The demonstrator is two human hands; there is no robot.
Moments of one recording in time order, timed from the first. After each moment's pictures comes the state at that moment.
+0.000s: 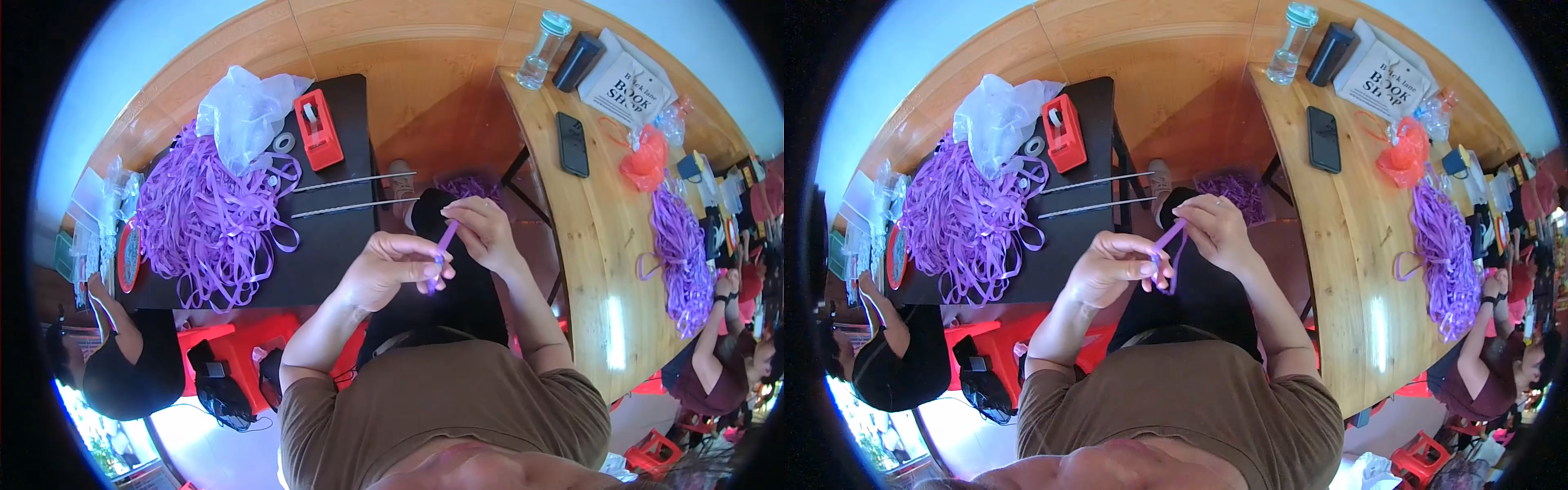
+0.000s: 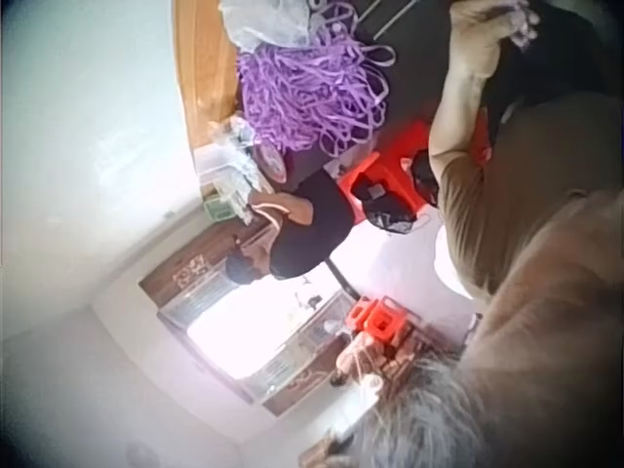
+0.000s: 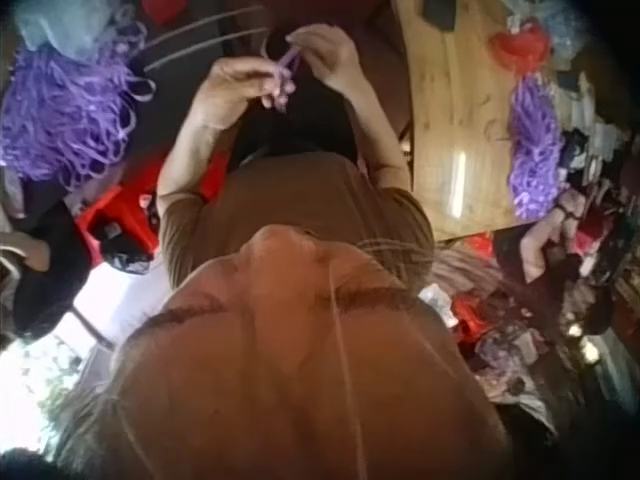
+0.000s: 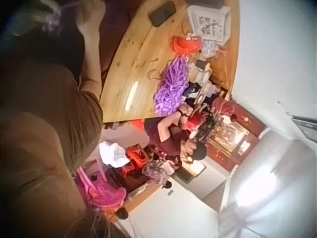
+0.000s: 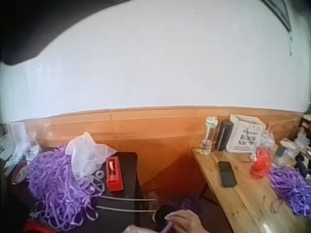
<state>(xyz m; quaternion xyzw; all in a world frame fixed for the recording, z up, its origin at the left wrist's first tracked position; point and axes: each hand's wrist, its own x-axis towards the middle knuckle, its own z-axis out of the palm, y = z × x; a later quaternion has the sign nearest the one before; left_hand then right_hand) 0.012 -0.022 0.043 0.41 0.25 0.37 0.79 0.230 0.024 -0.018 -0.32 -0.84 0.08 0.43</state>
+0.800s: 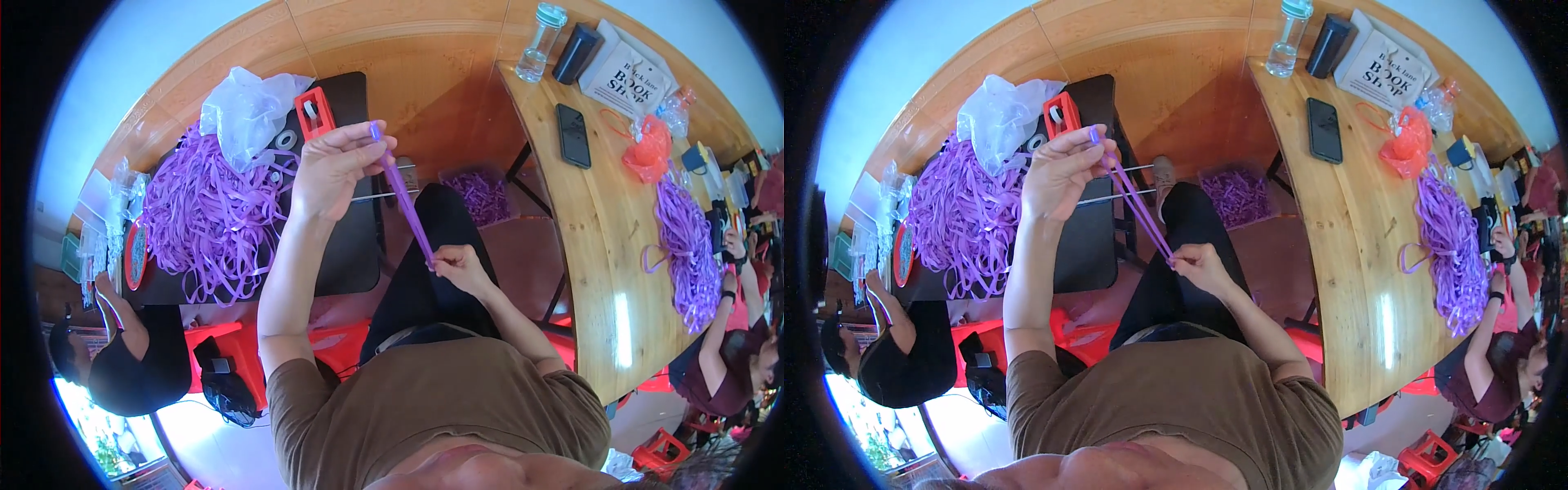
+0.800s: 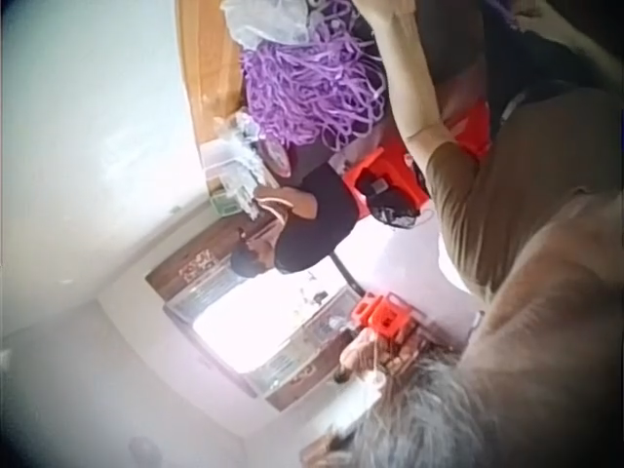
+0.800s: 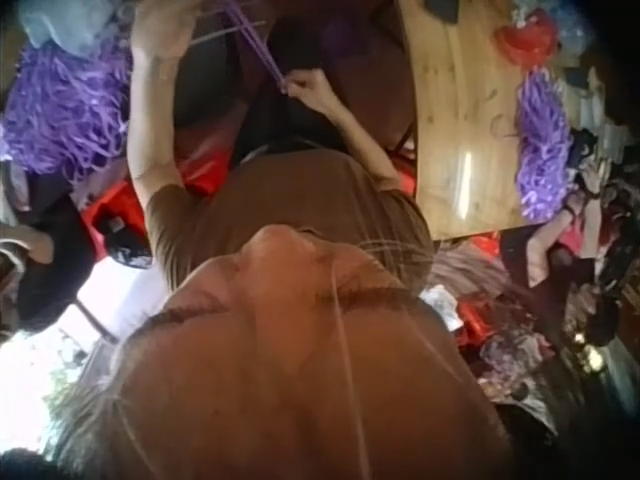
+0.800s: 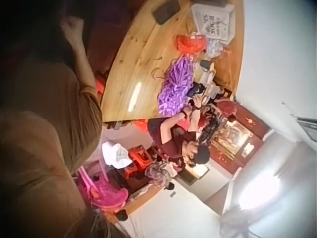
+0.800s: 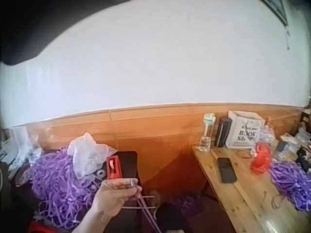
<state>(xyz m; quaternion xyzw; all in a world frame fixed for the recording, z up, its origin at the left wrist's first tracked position) -0.018 0.062 0.081 0.44 0.28 0.55 0.65 0.204 -0.032 -0.130 -0.38 -0.61 0.53 0.44</state>
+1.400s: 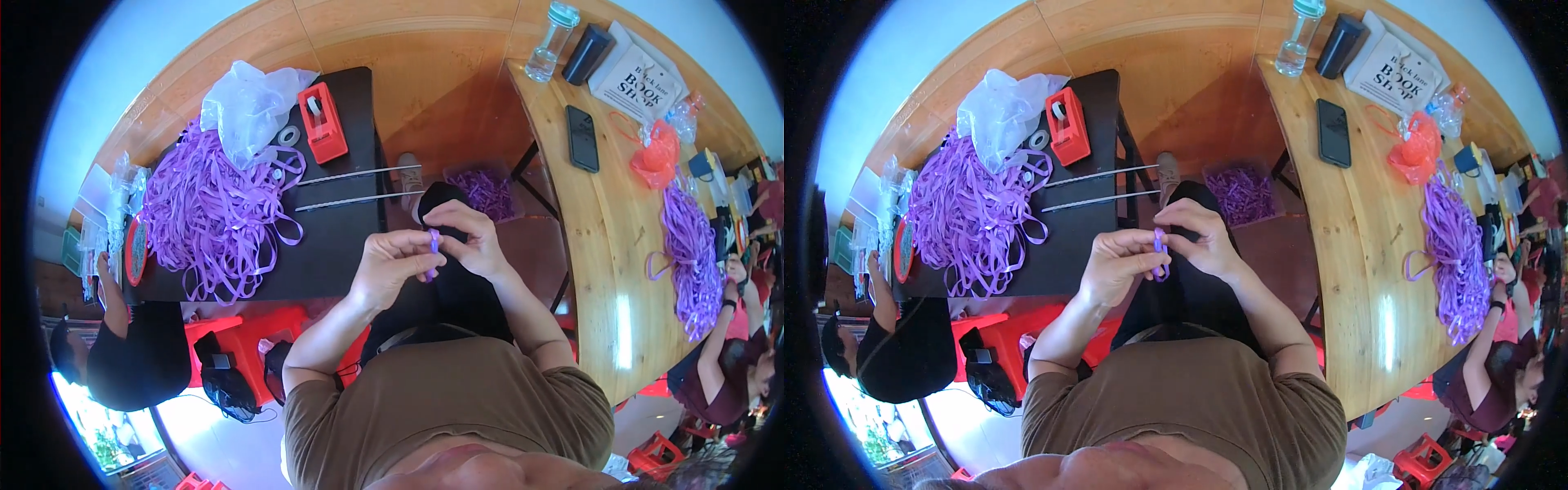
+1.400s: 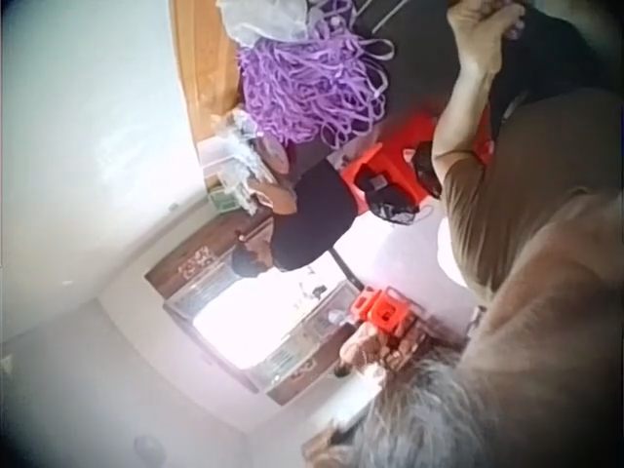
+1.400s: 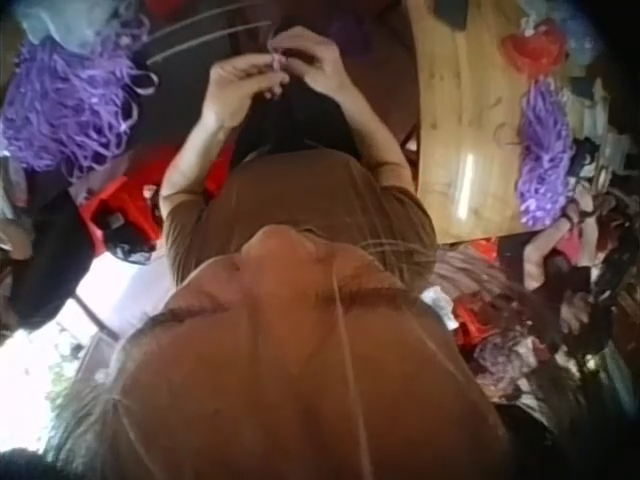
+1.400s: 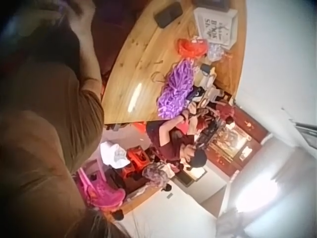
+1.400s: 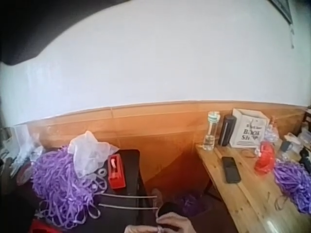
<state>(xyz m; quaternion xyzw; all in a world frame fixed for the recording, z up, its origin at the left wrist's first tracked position) 0.020 -0.030 0.006 0.42 0.34 0.44 0.72 0.203 0.013 -0.030 -0.25 -0.73 0.36 0.53</state>
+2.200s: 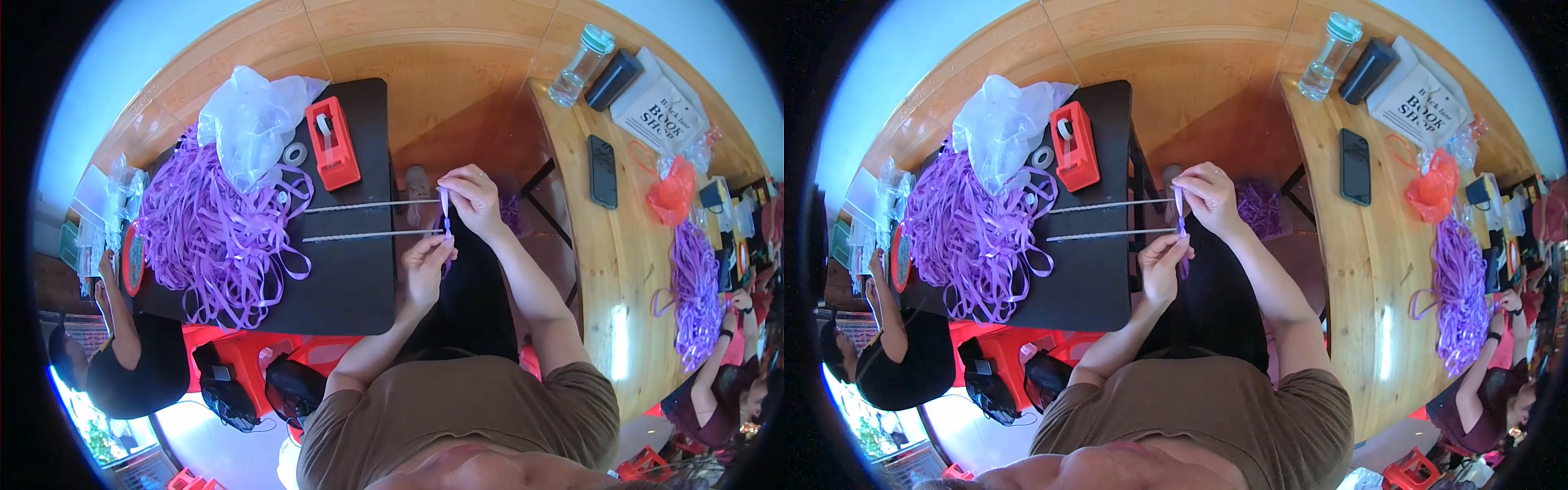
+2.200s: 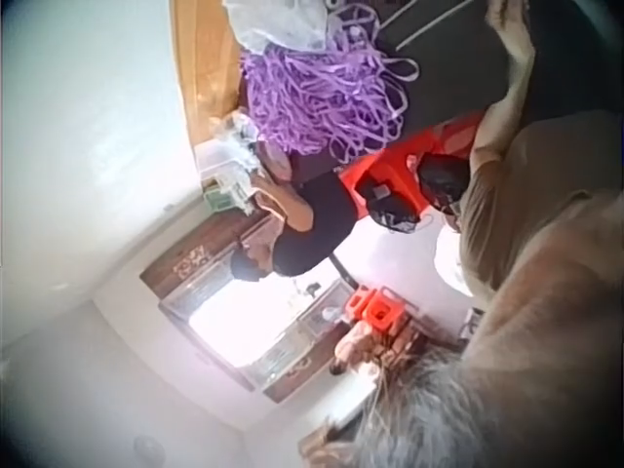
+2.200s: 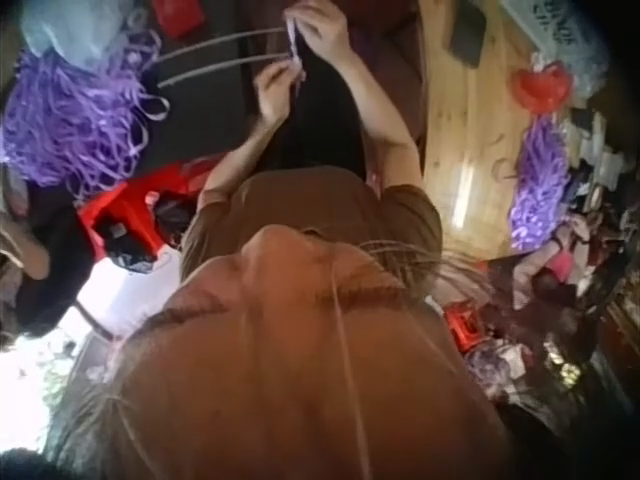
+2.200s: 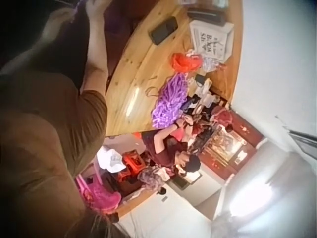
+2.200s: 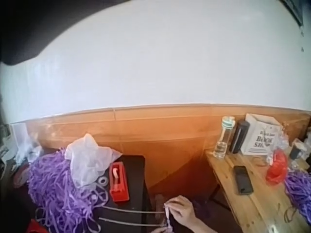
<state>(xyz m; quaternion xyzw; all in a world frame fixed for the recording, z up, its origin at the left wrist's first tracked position) 0.071 0.028 -0.106 0.30 0.38 0.64 0.59 0.189 0.150 -0.071 -0.28 -0.78 0.10 0.55</state>
